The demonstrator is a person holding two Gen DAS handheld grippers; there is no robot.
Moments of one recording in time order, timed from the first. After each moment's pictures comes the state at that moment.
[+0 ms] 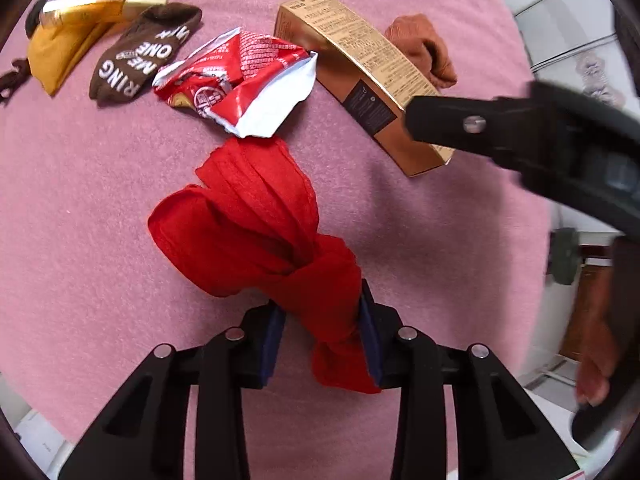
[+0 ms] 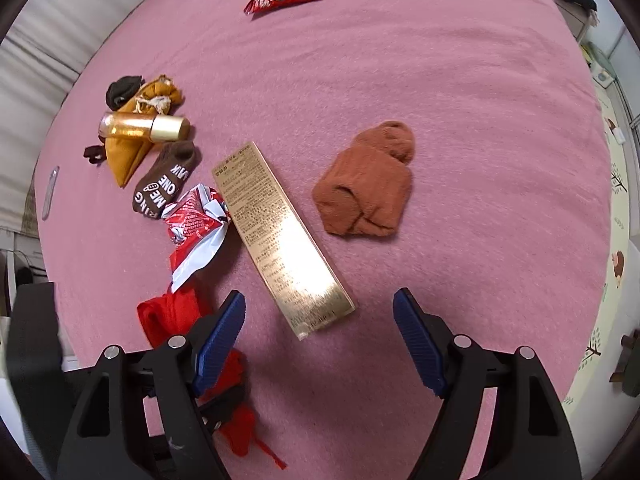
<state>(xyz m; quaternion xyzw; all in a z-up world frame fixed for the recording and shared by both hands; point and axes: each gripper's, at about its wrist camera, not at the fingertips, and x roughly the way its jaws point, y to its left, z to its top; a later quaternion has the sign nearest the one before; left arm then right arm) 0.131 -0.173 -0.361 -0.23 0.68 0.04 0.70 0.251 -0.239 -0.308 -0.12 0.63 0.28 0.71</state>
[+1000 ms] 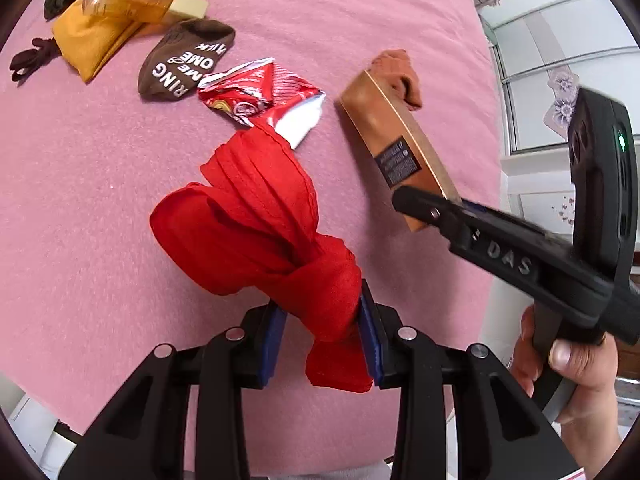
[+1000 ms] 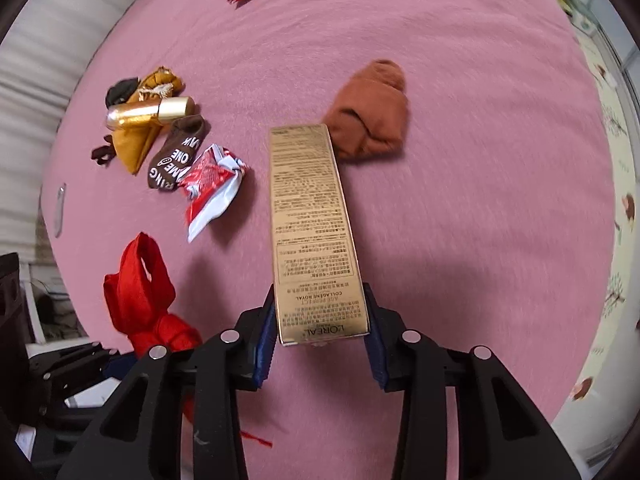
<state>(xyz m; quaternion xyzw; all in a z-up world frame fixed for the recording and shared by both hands) 0.098 -0.141 -0.306 -0.27 0.66 0.00 0.70 0.208 -0.272 -0.298 -0.05 0.67 0.24 0.70</state>
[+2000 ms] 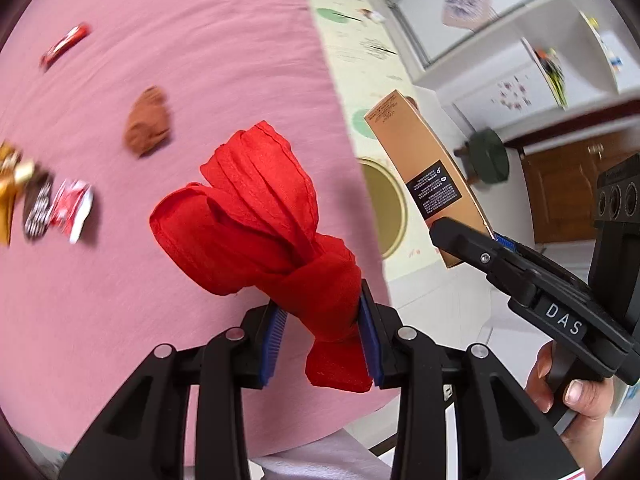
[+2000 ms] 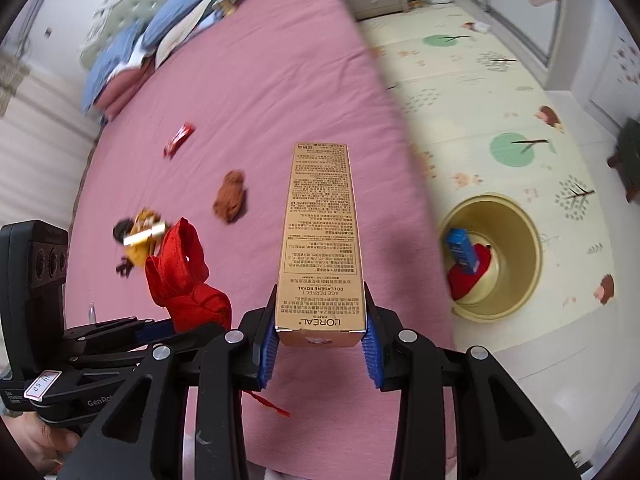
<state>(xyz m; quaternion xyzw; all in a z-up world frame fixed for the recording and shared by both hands) 0.146 -0.320 -0.208 -0.12 0.66 -0.17 0.72 0.146 -0.487 -0.165 0.13 0.58 0.11 0.80</state>
